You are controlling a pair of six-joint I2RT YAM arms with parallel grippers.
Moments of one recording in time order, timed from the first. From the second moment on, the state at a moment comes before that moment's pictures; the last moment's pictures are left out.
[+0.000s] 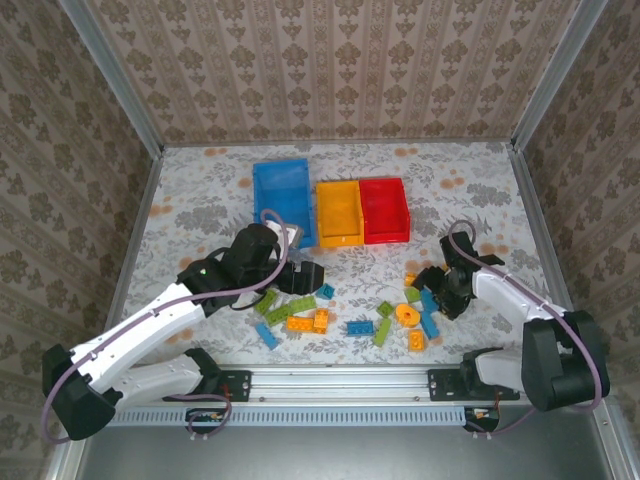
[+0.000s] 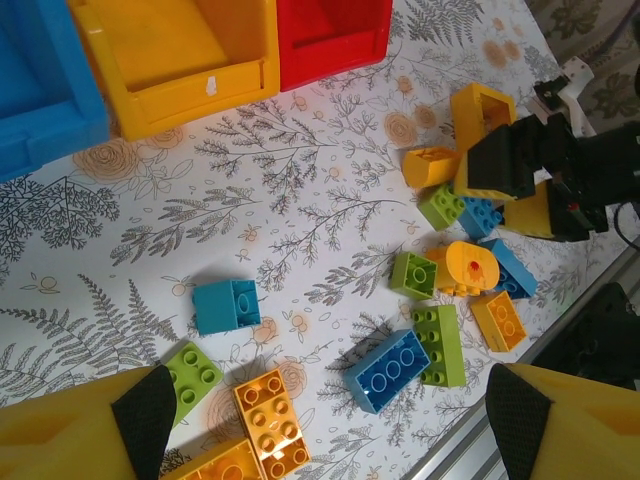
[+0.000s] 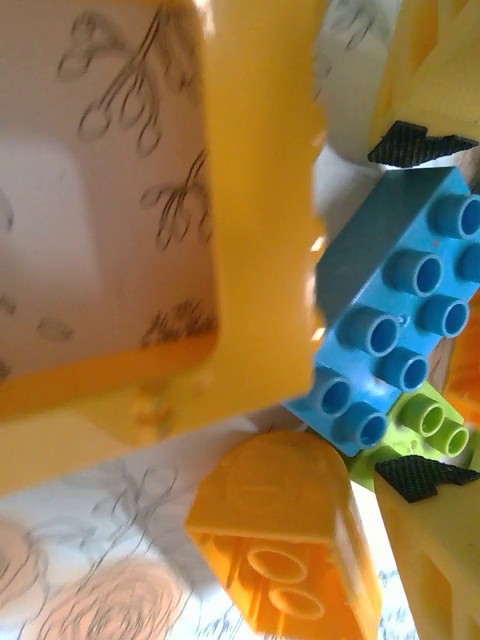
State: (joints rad) left arm -0.86 1.01 0.87 -0.57 0.17 -0.51; right arm 0.13 1.26 0.59 -0.66 -0.19 0.92
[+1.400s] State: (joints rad) left arm -0.87 0.74 0.73 -0.63 0.22 -0.55; right arm 0.30 1.50 0.80 -0.75 -0.14 0.54
